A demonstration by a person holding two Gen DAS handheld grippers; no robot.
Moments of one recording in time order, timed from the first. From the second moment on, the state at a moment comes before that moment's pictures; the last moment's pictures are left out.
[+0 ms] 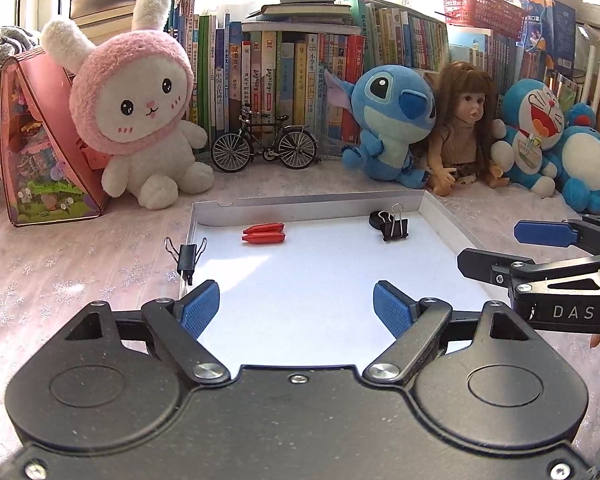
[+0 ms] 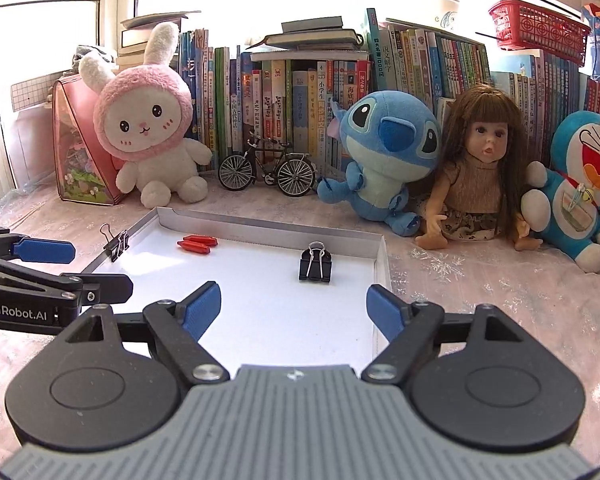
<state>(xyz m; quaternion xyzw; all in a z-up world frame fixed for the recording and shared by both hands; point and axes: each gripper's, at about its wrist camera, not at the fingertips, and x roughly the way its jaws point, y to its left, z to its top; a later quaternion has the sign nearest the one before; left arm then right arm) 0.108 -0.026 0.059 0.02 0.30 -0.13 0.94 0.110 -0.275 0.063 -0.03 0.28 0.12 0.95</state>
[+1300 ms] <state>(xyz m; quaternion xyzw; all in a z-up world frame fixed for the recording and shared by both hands) 0.004 0.016 0.005 0.03 0.30 -0.11 0.95 0.017 -0.257 0.010 -0.11 0.29 0.13 0.94</state>
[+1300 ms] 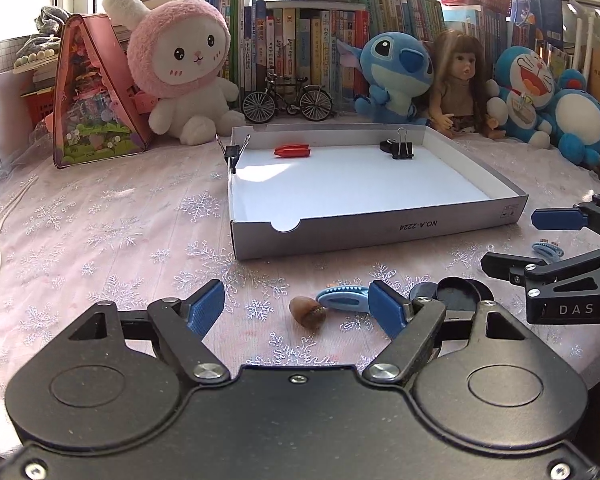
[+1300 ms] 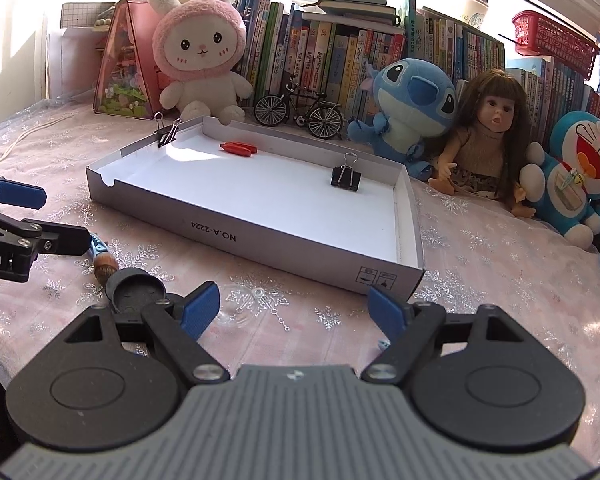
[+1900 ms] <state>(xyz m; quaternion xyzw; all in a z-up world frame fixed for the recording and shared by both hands) 0.010 0.023 -0.005 0.03 0.33 -0.10 0.94 0.012 -0.256 0.010 -0.14 0.29 0.15 0.93</state>
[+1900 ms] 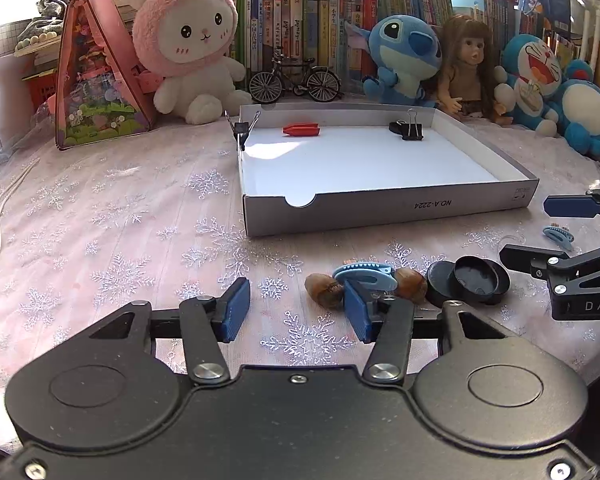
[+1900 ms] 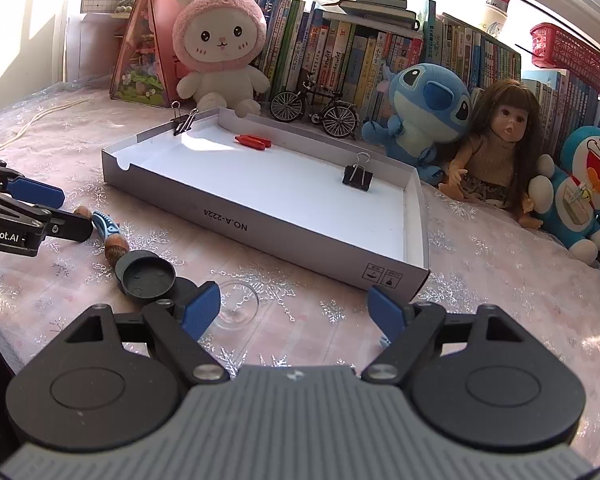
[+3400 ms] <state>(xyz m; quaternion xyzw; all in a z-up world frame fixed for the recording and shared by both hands) 0.014 0.016 -0.006 0.03 0.32 -0.10 0.94 -0.014 -0.248 0.003 -0.07 0.31 0.15 0.94</state>
